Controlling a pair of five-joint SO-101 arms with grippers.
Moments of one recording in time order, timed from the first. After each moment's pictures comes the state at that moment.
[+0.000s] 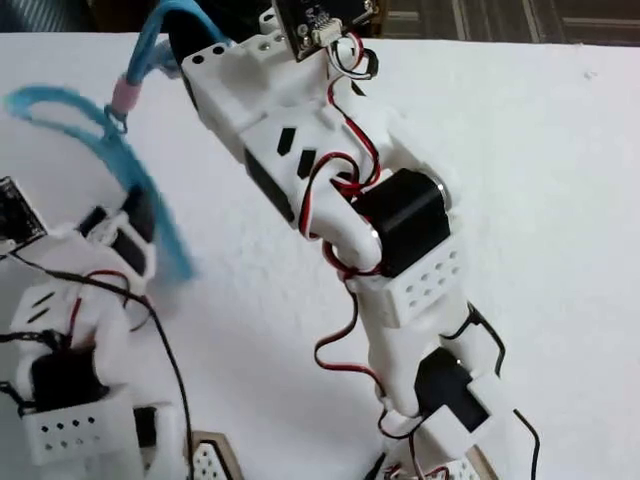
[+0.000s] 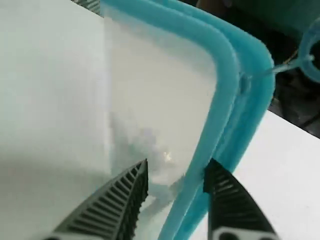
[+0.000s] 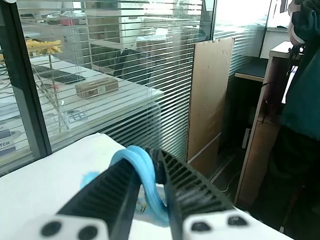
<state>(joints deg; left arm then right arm) -18.8 -70.9 54.9 54.5 24.2 -41.0 2.2 -60.2 66.0 1.5</state>
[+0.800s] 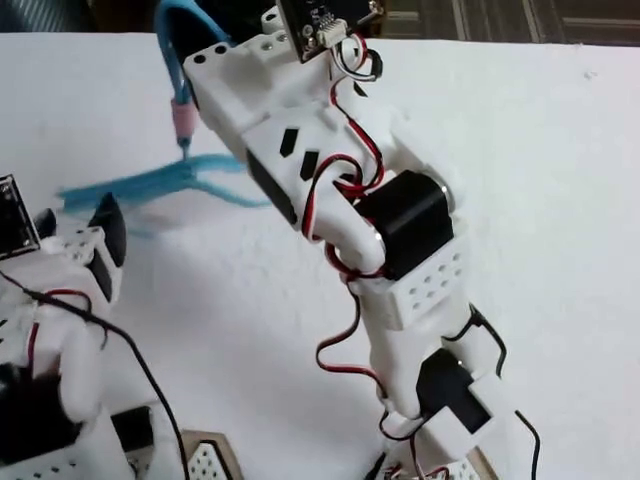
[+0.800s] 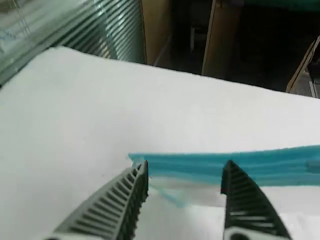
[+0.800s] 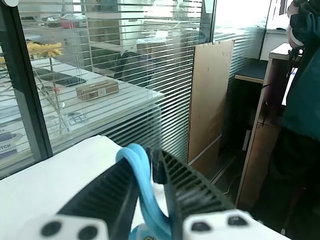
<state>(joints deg) -23.2 -70.3 33.8 69.7 3.3 -41.1 2.2 -60.2 66.0 1.4</state>
